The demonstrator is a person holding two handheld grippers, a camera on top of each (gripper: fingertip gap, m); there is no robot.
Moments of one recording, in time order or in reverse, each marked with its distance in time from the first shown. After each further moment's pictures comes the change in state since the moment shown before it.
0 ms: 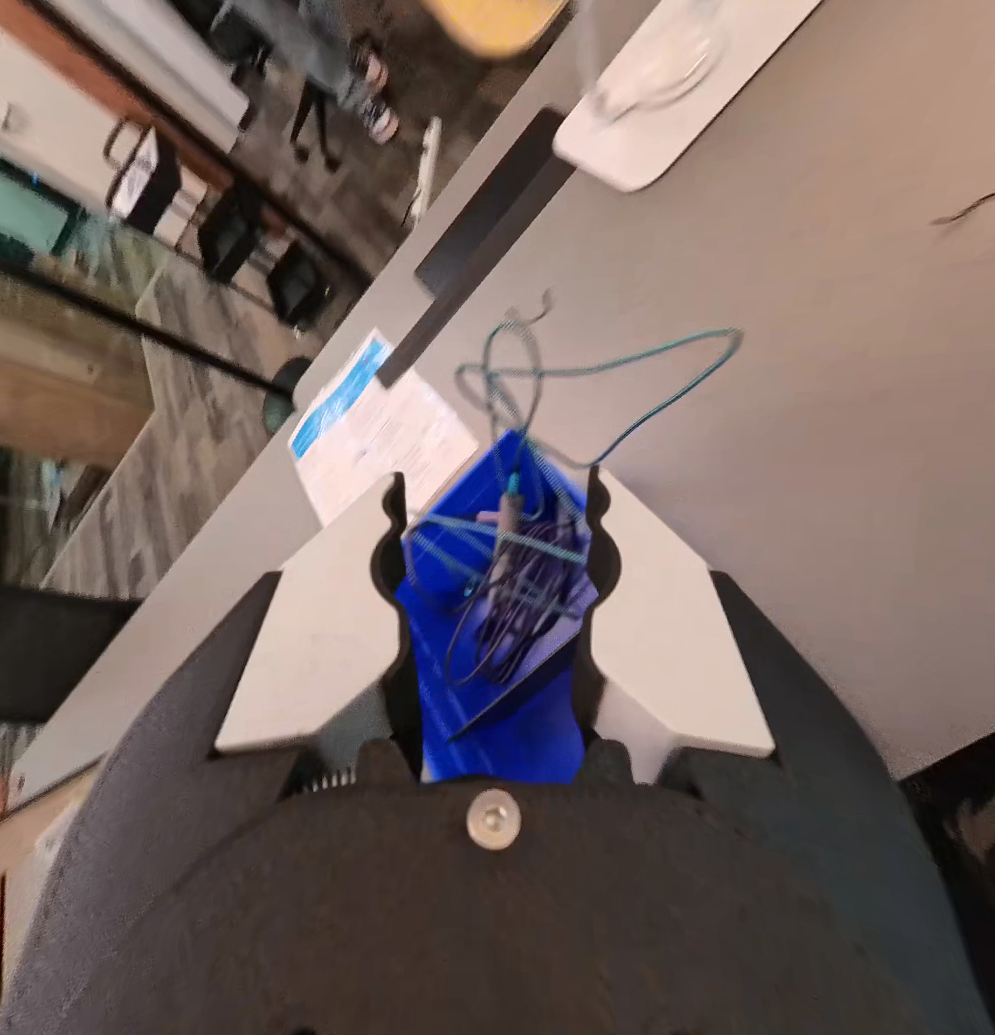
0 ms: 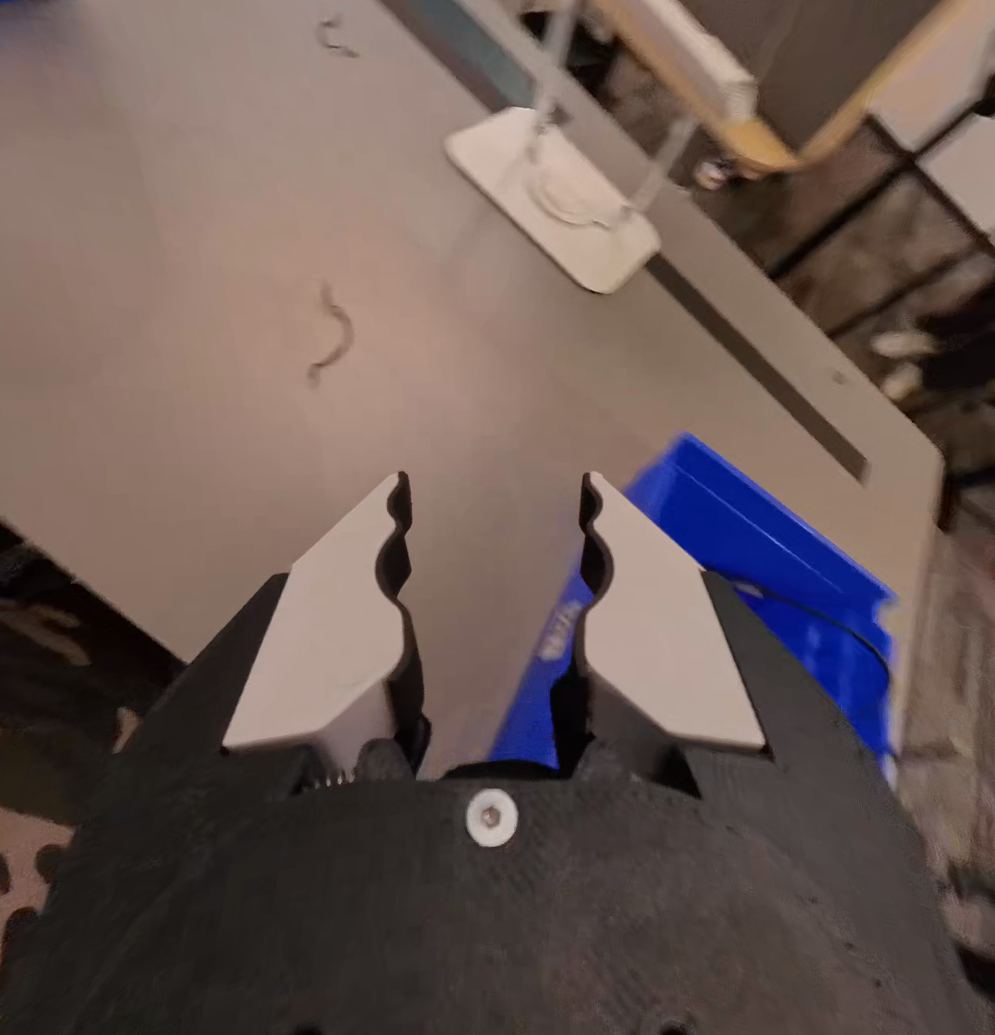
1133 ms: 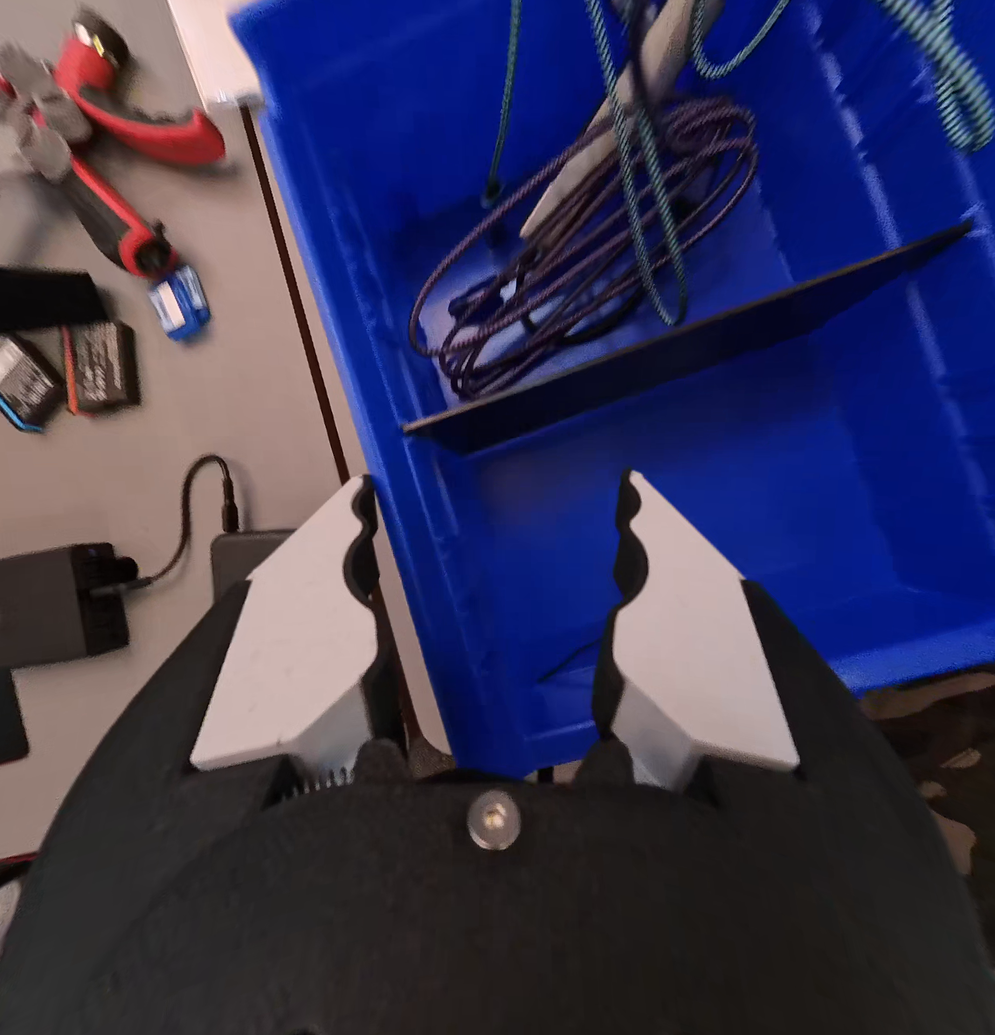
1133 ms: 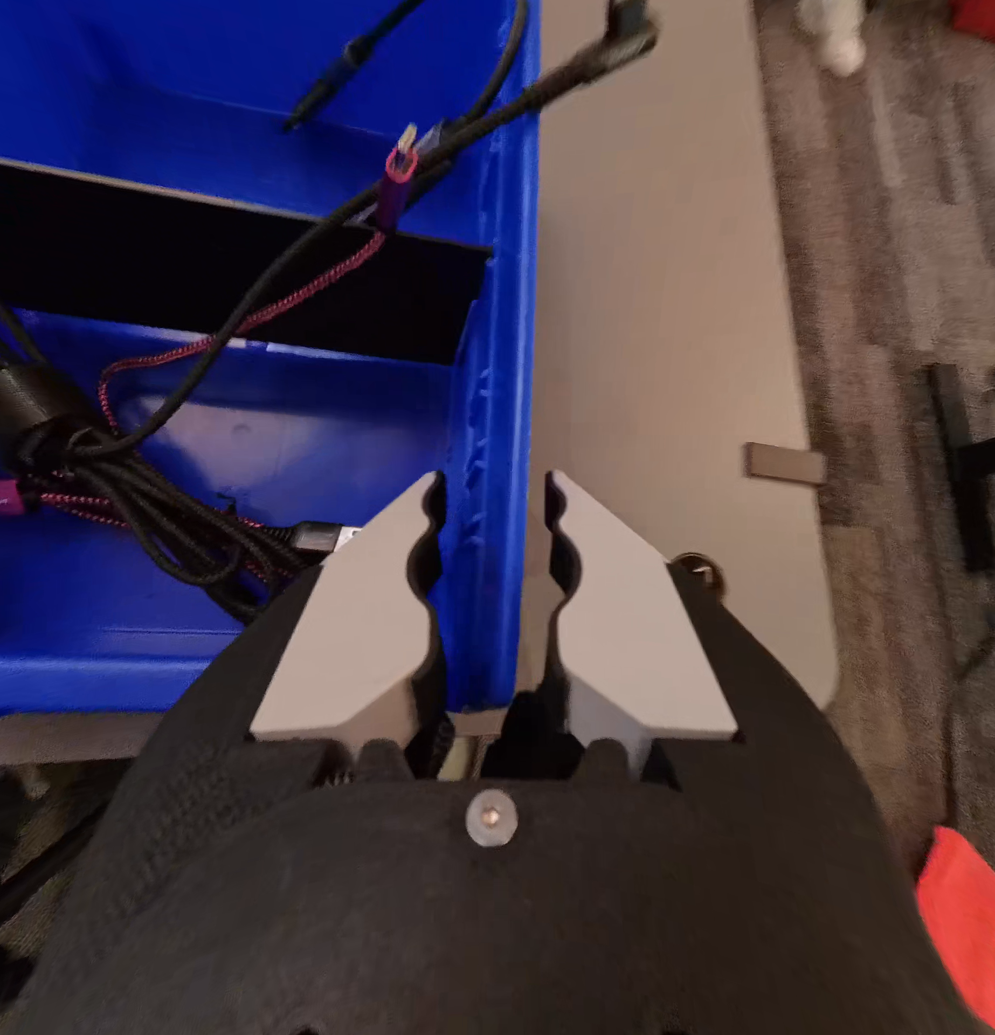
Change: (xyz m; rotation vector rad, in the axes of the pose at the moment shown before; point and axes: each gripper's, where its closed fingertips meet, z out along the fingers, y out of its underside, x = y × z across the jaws) left arm -0.005 0.240 0.029 -0.349 0.107 -0.509; right arm 0.161 0.260 -0.035 -0.306 0.337 0.567
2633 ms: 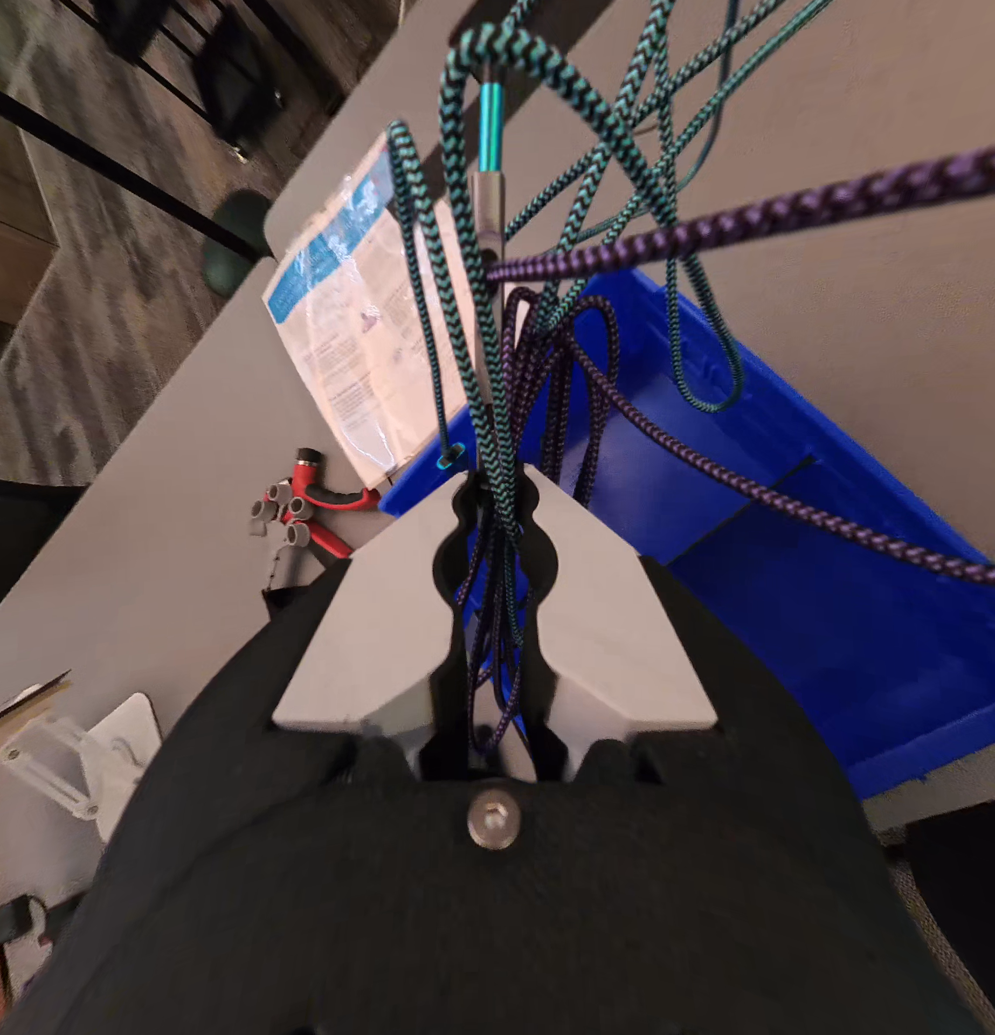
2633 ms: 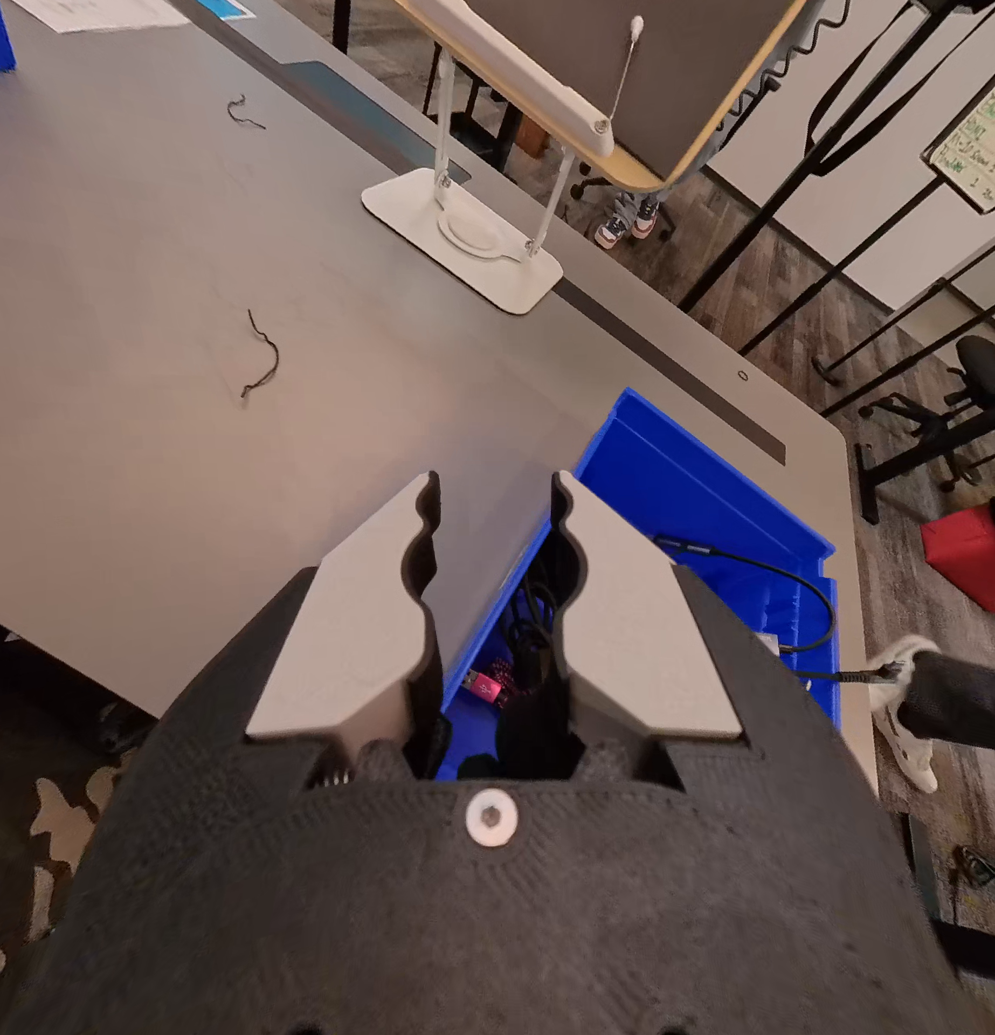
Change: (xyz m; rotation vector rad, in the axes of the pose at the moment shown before) left arm 0.021 -0.171 -0.028 0.119 -0.105 0.406; right arm -0.228 -0.117 -0.104 0.453 -0.236 -0.462
